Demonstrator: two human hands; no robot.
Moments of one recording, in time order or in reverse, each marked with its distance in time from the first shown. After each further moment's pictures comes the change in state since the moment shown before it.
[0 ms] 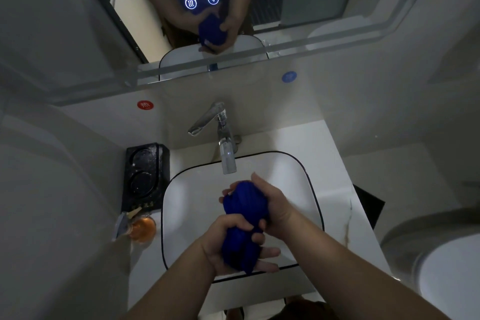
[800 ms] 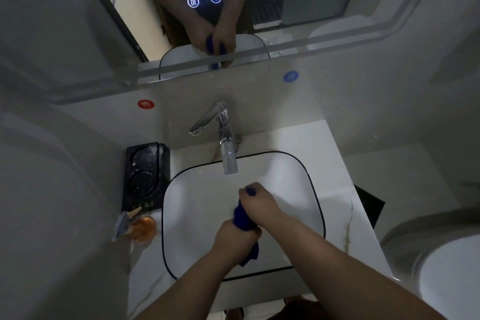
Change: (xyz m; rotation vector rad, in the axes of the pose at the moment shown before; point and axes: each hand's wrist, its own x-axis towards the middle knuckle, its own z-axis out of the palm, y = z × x) left_hand 0.035 -0.017 -0.014 0.790 1.026 0.110; right_hand 0.038 0.014 0.000 -0.880 0.516 0.028
